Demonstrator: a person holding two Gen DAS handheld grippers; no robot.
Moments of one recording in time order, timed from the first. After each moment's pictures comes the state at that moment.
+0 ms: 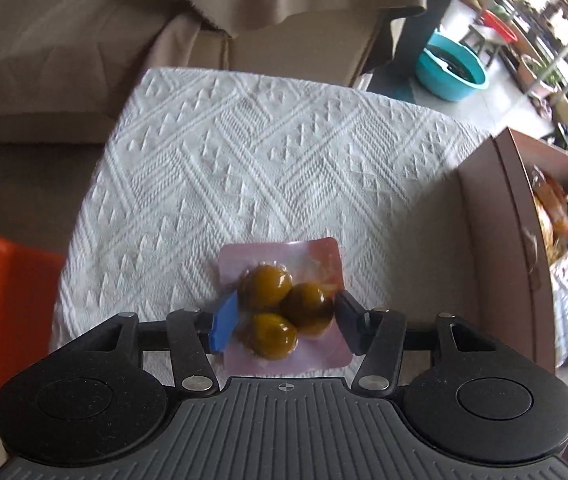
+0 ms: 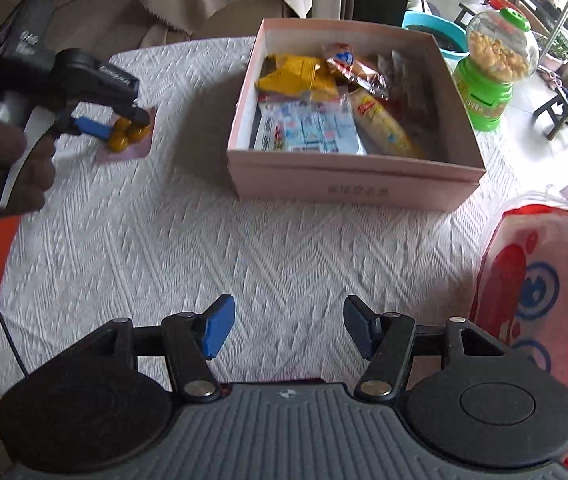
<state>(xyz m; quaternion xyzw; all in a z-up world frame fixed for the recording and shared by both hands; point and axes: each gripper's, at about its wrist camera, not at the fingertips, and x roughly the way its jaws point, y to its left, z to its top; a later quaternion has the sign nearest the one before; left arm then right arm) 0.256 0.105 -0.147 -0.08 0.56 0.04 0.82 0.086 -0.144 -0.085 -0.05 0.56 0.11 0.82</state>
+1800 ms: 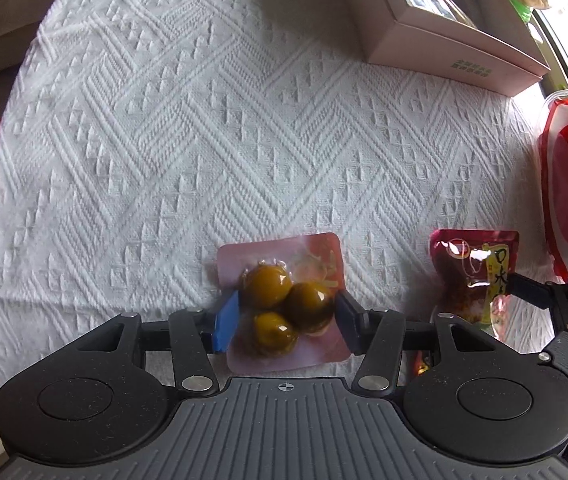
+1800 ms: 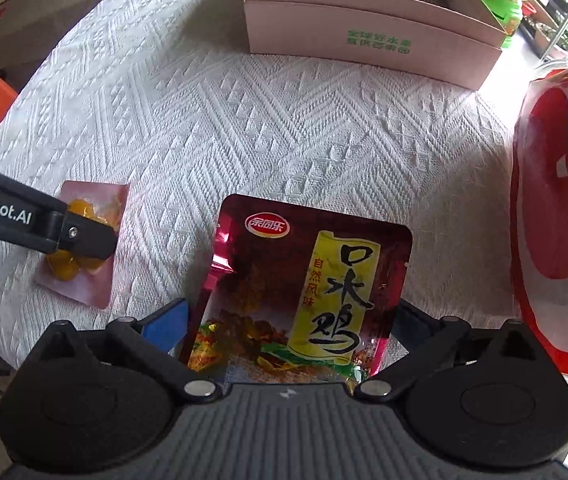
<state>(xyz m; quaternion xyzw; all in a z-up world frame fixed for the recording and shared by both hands) 0.063 0.022 -0.148 -0.08 0.66 -0.04 0.75 0.013 -0.154 -0.159 -0.07 0.57 0.11 0.81</state>
